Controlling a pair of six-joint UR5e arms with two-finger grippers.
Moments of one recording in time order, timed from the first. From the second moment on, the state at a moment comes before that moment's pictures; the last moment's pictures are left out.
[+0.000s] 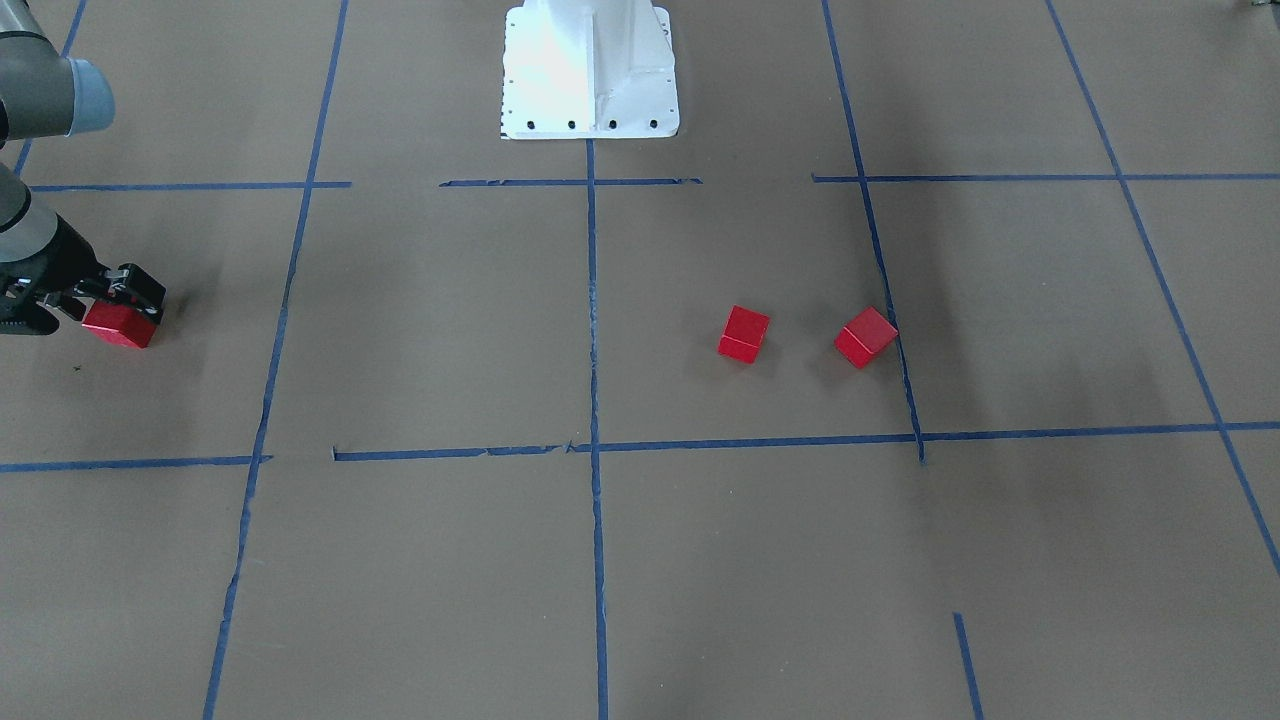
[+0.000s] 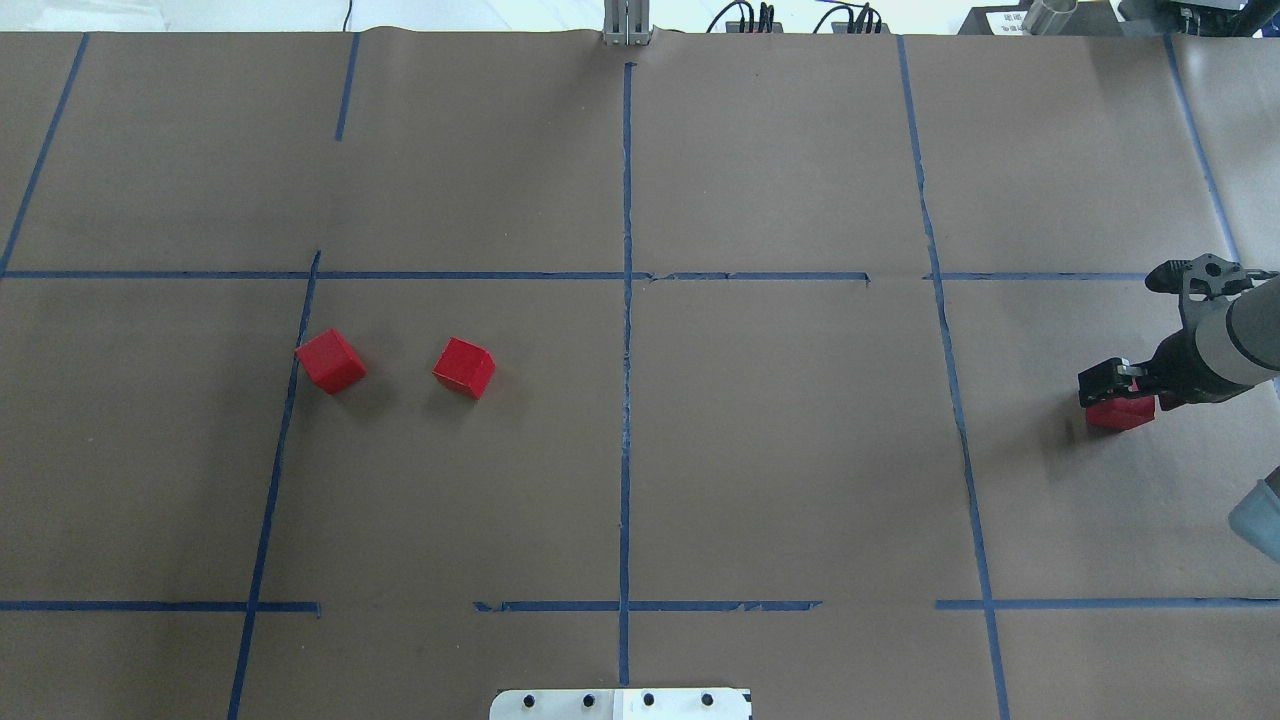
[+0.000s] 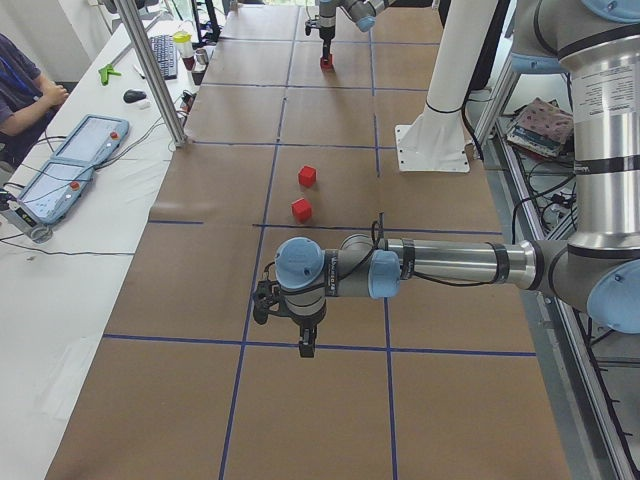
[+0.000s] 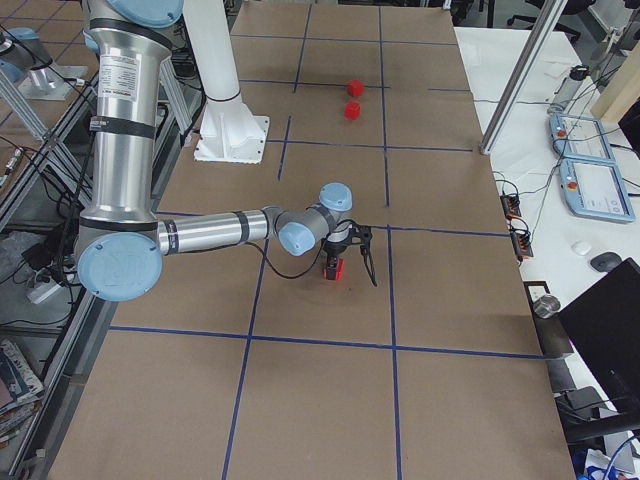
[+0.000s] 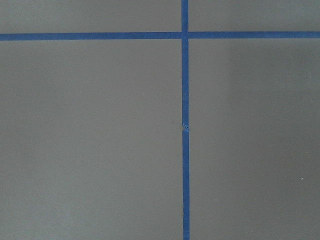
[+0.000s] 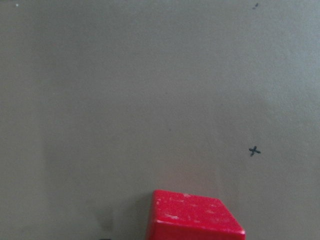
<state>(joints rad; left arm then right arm) -1.56 -1.40 -1.76 -1.53 -2.38 0.03 0.88 -1.68 1.73 -1.09 2.10 0.90</state>
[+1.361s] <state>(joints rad) -1.56 -1.40 -1.76 -1.53 -2.38 0.03 0.75 -1.27 1.86 -1.41 2.06 0.96</state>
